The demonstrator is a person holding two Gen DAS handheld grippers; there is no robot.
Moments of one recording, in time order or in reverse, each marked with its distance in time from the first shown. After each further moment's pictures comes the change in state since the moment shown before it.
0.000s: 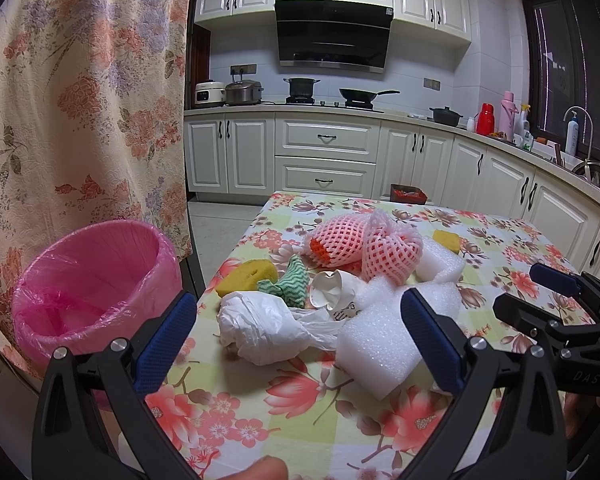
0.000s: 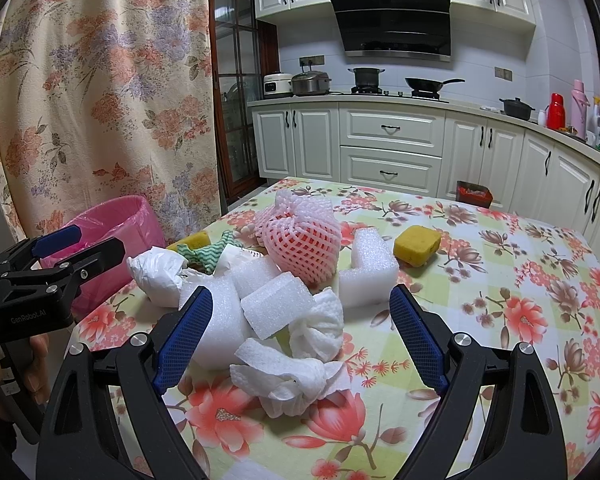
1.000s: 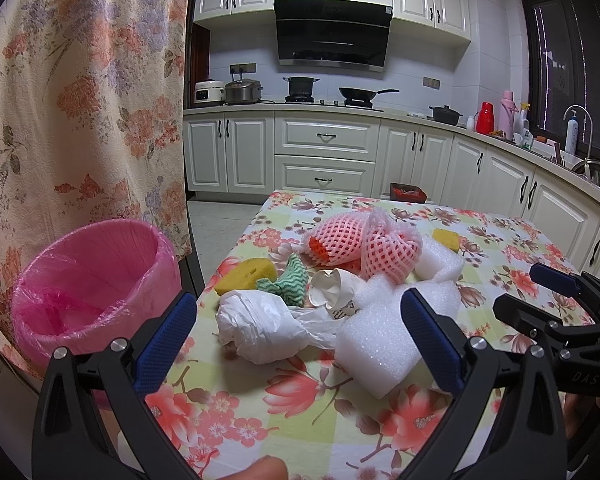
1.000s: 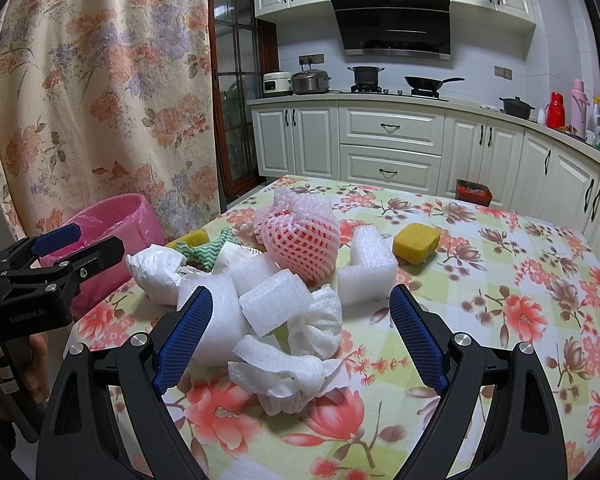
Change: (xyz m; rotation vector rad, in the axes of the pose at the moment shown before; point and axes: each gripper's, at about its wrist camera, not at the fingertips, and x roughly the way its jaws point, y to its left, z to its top) left arm -0.001 -0.001 0.001 0.001 0.008 -0.001; right arm 0.001 0.000 0.001 0.001 0.006 -0.001
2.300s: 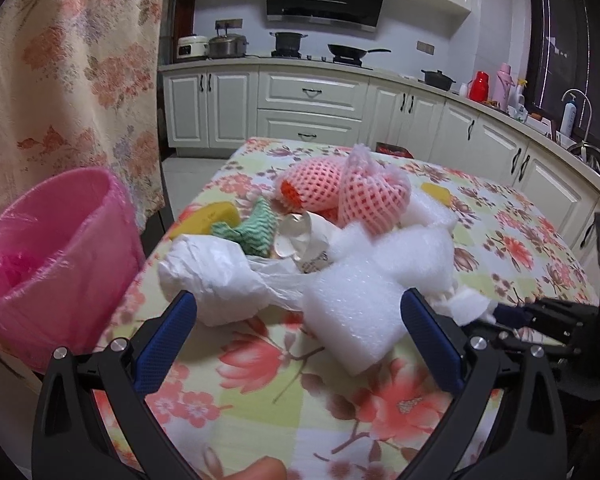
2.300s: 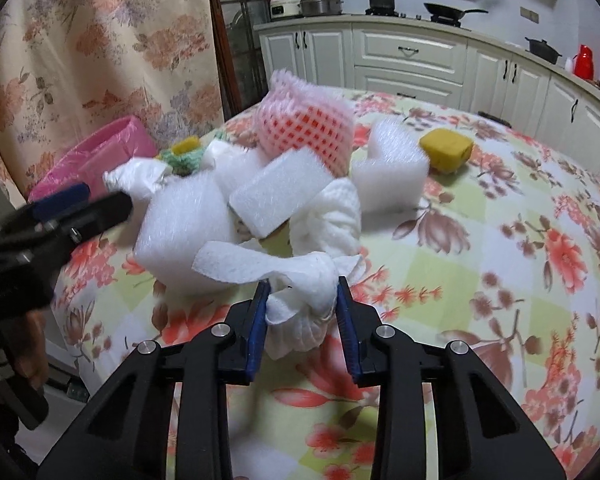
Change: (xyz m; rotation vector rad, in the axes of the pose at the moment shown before) left arm 0.048 -0.016 -0.026 -0.020 0.169 -0.072; right arm 0.050 -0.012 -0.041 0.007 0.292 0.055
